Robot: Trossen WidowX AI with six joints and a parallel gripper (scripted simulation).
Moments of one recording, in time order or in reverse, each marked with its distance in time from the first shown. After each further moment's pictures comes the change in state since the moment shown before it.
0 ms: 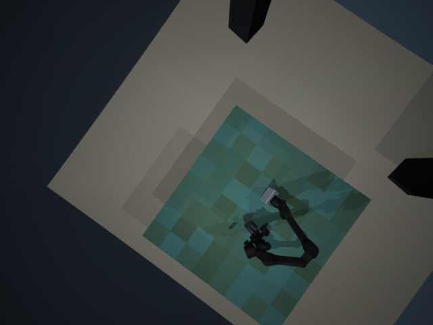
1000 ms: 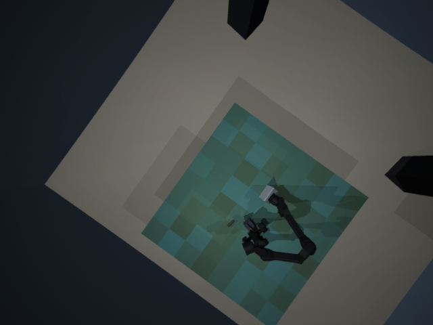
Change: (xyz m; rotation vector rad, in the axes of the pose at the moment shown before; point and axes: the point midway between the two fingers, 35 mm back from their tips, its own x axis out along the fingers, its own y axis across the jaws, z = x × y) arm 0.014 0.001 0.001 0.005 0.000 -0.001
